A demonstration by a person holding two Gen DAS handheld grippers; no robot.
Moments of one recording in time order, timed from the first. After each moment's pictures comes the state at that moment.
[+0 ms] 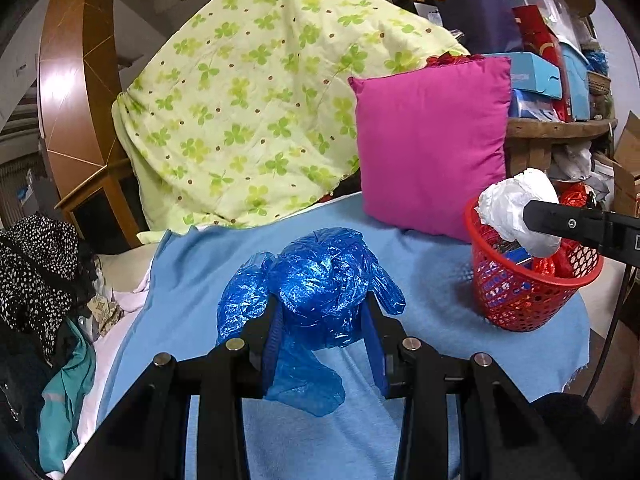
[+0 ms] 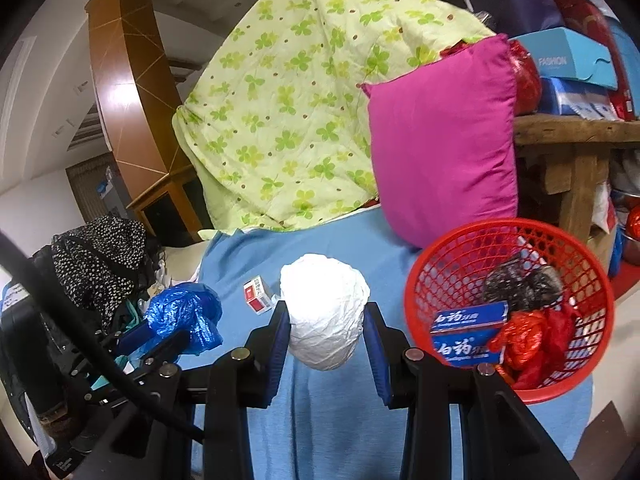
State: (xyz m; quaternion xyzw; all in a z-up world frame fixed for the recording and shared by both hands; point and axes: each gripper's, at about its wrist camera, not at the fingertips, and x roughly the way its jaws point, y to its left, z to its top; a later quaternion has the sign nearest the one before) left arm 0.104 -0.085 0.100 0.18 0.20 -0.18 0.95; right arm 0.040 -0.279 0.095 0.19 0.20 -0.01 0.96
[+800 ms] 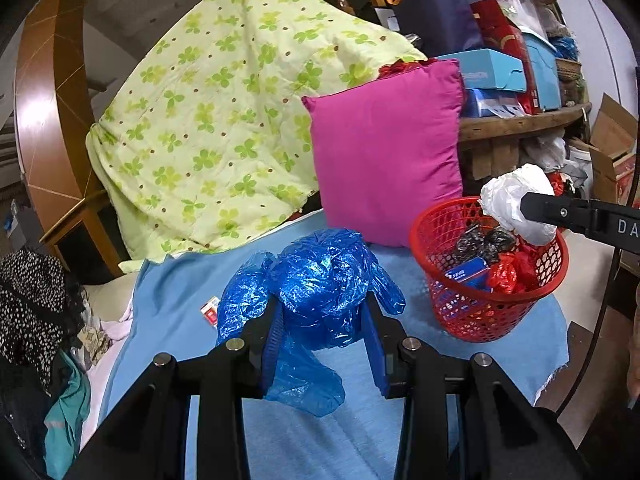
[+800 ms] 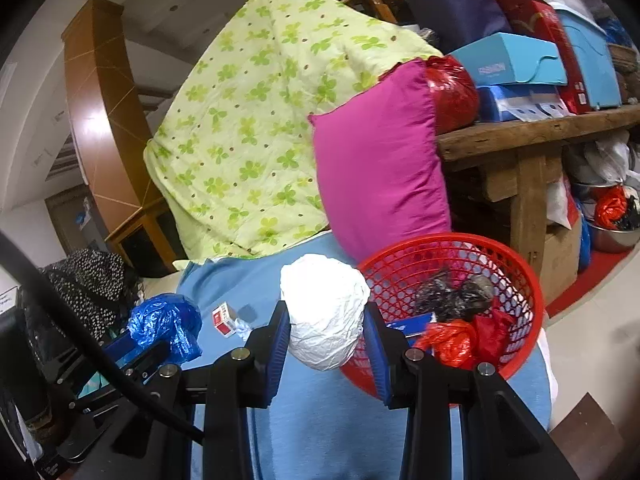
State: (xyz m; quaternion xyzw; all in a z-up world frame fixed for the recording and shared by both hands) left arm 0.075 -0.137 0.113 0.21 0.18 -0.22 0.93; right arm -0.006 -0.340 0.100 0.22 0.17 -0.07 0.96
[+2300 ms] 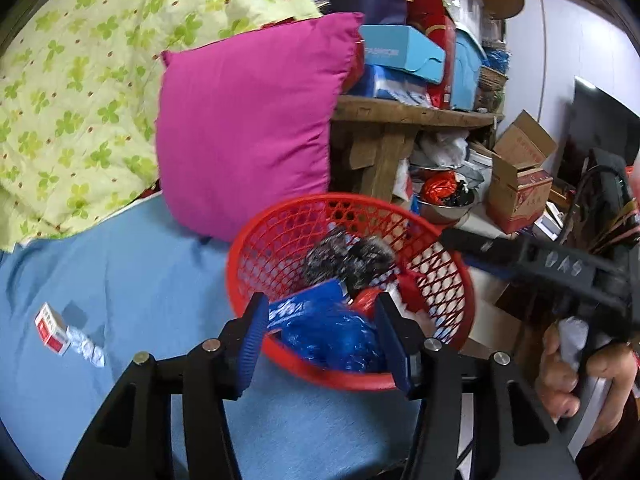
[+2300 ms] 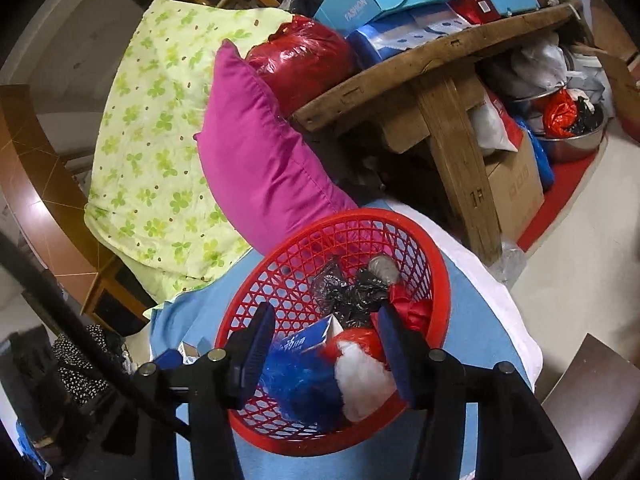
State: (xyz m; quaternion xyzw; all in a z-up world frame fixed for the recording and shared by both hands) left arm 0.120 -0.257 0.074 0.14 0.29 -0.43 0.85; right arm -0.001 -0.460 0.040 0.36 0.19 -0.14 0.90
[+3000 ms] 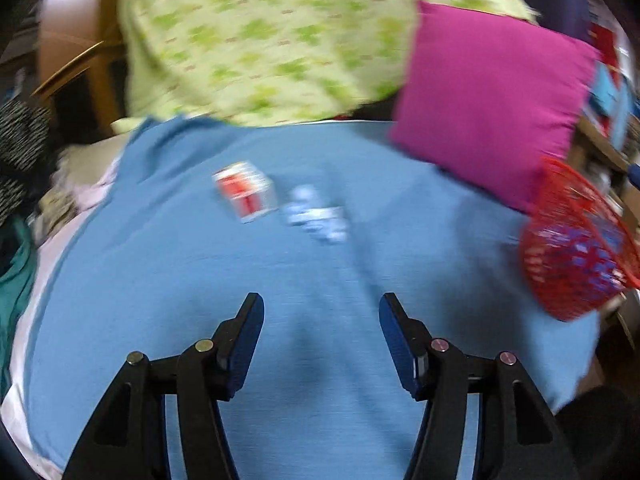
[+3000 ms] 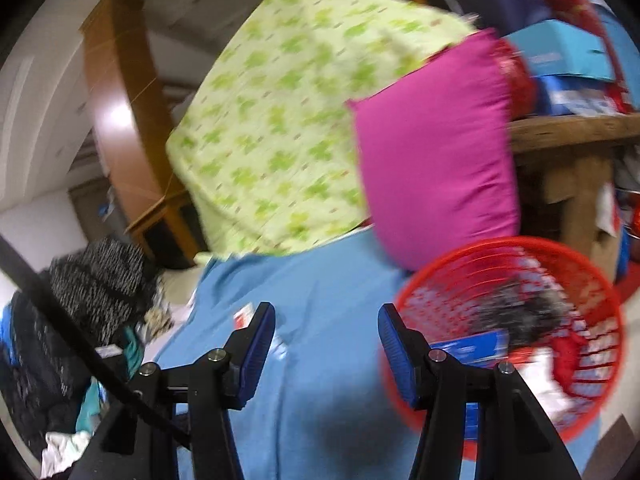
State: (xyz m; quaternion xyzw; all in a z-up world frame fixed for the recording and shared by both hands) left arm 0.213 -0.027 0.009 0.07 0.35 -0.17 0.92; right arm 0.080 -0.302 0.089 0.20 0.18 -0.01 0.96
